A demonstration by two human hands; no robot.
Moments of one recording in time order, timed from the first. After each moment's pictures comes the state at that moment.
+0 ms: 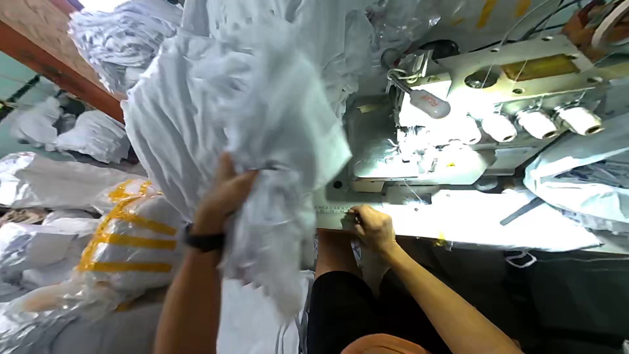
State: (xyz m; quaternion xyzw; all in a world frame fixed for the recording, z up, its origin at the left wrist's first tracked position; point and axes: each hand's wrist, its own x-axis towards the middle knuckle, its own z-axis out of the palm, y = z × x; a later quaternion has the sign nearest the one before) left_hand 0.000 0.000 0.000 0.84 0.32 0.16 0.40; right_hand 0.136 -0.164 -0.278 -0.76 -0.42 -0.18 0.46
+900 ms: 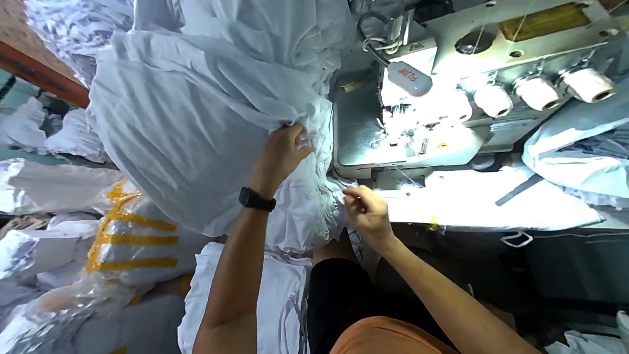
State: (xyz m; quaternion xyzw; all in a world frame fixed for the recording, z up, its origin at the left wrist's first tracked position) left_hand 0.131 0.034 -0.081 0.98 0.13 0.01 0.17; right_hand 0.127 -0.168 -0.238 -0.68 -0.34 -0.03 0.65
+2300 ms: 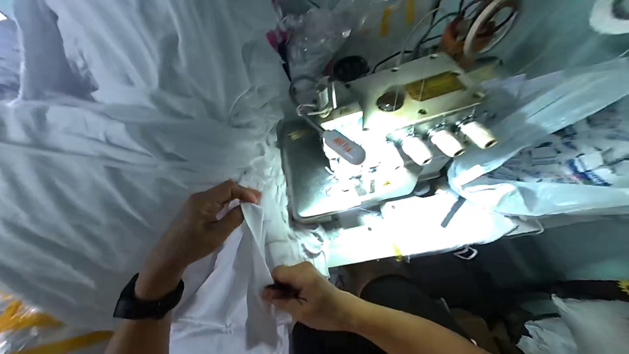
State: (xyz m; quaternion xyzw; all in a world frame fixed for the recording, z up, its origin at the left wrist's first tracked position) left_hand 0.114 0.065 -0.050 0.94 -0.12 0.08 0.32; right_hand 0.109 -0.148 -0.167 -0.51 -0.45 0.15 0.72
